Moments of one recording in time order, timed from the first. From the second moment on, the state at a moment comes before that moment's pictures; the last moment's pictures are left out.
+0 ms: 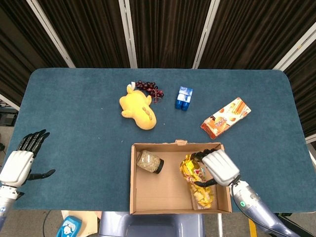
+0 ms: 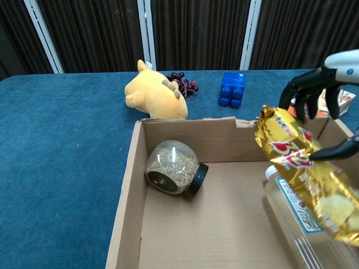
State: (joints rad) left arm -0.21 -1.06 0.00 -1.71 1.52 1.37 -0.10; right arm 0.51 -1.06 0.08 -2.11 -1.34 1.00 -0.42
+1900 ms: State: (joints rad) left arm -0.21 -1.09 -0.03 -1.69 1.48 1.35 -0.10; right arm 0.80 -1.43 0.06 -0.76 -1.46 0.75 -0.09
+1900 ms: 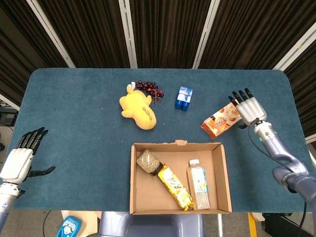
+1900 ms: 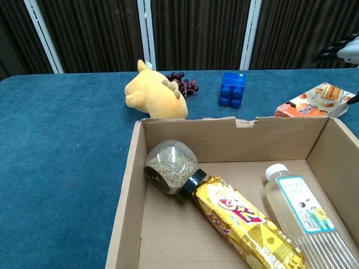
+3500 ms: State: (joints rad) left arm -0.22 -1.11 -0.04 -1.67 1.47 1.33 -0.10; right arm 0.86 -1.66 -0.15 -0.37 -1.68 0.69 0.37
